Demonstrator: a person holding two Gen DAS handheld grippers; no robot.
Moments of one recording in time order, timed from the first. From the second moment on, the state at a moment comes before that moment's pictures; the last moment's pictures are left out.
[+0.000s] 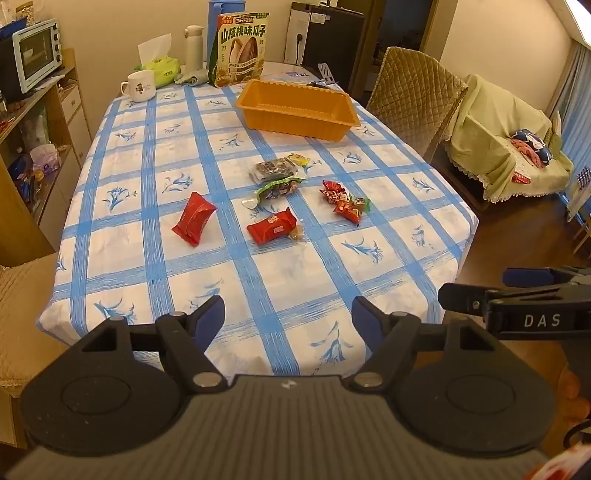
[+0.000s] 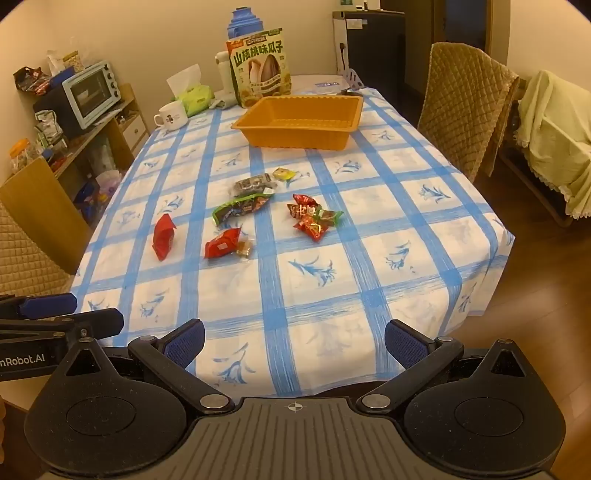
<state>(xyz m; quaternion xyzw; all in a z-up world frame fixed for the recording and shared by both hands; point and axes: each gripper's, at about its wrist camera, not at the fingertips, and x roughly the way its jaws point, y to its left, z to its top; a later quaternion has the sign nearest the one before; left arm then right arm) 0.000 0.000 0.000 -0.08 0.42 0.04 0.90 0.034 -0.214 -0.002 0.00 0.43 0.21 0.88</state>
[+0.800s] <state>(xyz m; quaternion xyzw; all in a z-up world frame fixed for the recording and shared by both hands) -0.001 0.010 -0.002 -0.08 0.42 0.04 0.90 0.036 -0.209 -0.002 0.00 0.43 0.21 0.88</state>
